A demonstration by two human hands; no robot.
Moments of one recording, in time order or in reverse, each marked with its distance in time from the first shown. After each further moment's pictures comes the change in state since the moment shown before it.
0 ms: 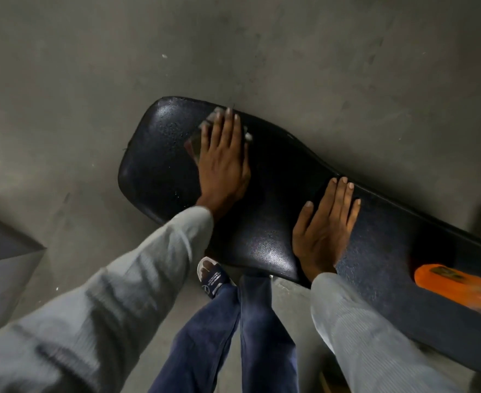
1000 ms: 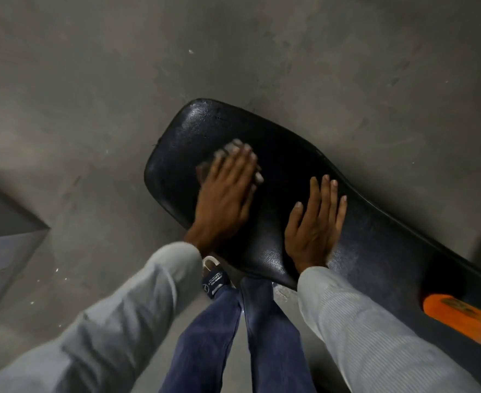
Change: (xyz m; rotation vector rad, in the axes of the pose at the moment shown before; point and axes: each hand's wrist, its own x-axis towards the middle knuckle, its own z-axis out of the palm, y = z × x) left_hand -0.050 -0.053 -0.017 0.001 -0.076 0.183; right_hand 0.010 -0.058 0.010 0.040 -0.026 -0.203
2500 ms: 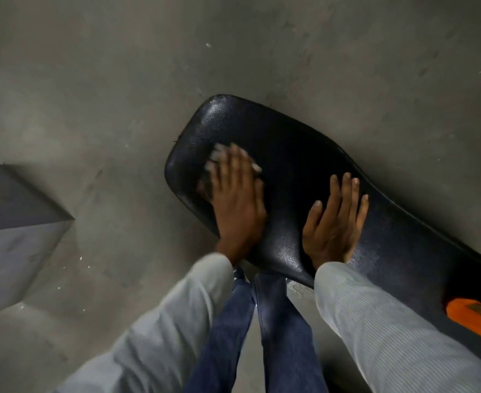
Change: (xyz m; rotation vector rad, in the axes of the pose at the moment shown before) left_hand -0.016 0.020 0.014 -0.058 0.127 -0.457; right_hand 0.001 -0.004 -0.006 -0.031 -0.017 0.011
